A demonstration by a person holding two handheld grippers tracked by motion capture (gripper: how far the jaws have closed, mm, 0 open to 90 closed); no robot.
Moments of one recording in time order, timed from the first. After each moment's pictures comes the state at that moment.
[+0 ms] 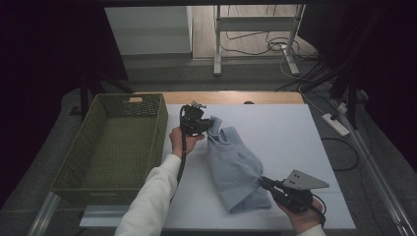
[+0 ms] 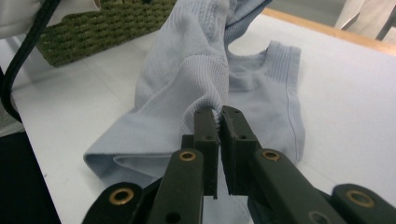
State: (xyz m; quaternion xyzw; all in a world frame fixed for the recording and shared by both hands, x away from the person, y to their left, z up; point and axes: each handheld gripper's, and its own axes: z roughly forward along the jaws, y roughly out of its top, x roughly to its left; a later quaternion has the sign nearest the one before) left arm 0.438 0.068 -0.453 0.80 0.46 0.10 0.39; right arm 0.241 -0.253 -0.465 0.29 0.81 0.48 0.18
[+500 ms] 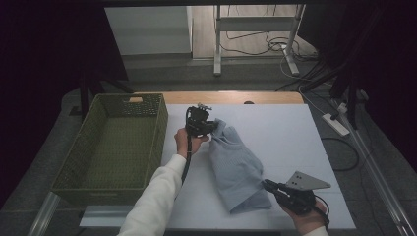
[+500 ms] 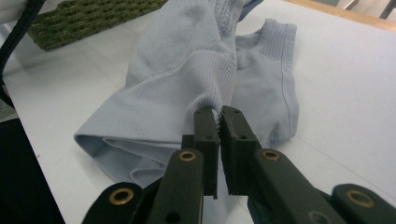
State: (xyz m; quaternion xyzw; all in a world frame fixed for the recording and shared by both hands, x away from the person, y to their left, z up) left arm 0.443 0.054 -0.463 0.80 0.45 0.09 0.38; right arm 0.241 -0.263 -0.473 0.30 0.82 0.46 0.17
